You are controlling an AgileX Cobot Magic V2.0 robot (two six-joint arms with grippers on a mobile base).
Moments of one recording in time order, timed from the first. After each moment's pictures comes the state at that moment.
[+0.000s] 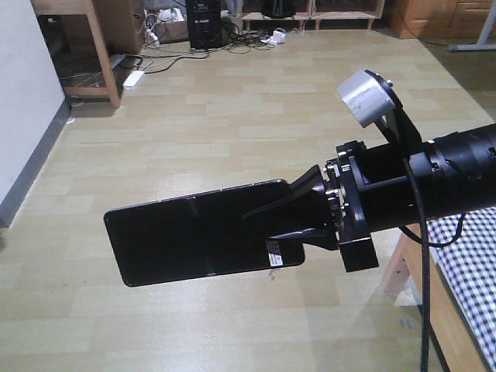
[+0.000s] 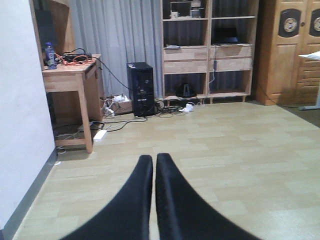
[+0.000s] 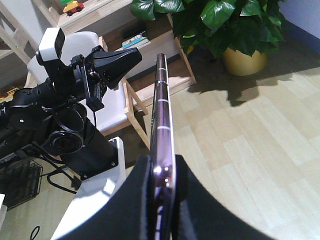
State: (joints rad) left arm -0.03 -0.02 0.03 -0.03 0.06 0.04; right arm 0.28 1.34 -1.03 1.25 1.21 -1.23
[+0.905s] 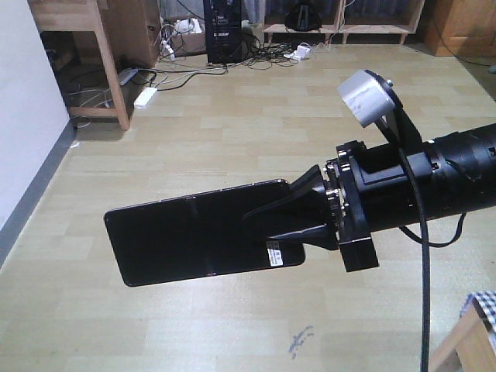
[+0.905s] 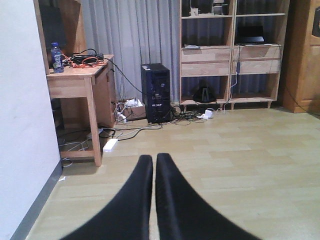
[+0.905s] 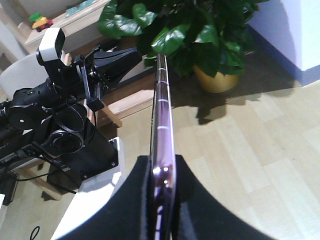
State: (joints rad) left arm -0.03 -0.02 0.03 -0.03 0.06 0.04; right arm 0.28 1.34 -1.03 1.25 1.21 -1.23
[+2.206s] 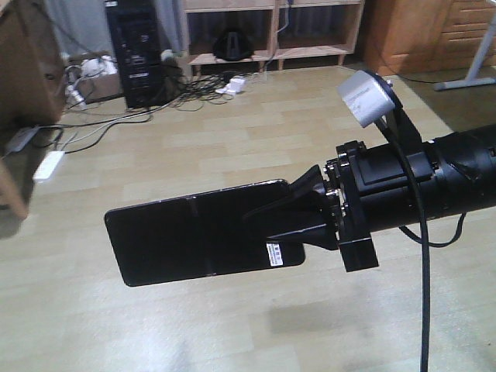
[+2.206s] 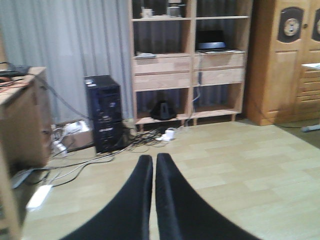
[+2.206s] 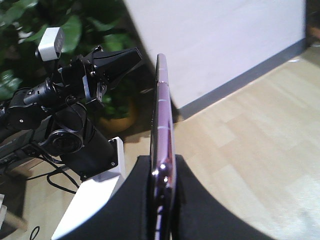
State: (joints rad) left arm -0.03 -0.02 0.03 -0.03 0.06 0.04; right arm 0.28 1.34 -1.03 1.25 1.21 -1.23
